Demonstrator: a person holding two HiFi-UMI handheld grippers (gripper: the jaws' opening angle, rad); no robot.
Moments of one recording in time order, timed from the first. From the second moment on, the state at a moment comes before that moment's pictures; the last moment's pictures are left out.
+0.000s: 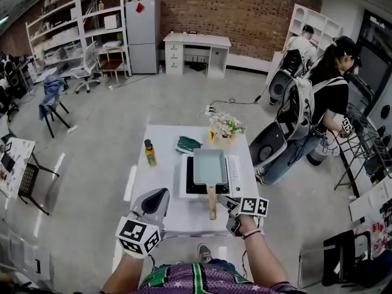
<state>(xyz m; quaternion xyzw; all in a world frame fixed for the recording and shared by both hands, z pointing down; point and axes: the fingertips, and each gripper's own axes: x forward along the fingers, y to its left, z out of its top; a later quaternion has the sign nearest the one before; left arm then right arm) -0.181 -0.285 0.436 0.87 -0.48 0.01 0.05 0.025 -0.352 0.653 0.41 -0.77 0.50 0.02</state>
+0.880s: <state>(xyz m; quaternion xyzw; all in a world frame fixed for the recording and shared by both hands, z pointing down) -0.215 -0.256 0.454 0.88 -0.47 0.03 0.07 0.034 -0.295 0.581 0.51 -0.81 0.26 0.11</state>
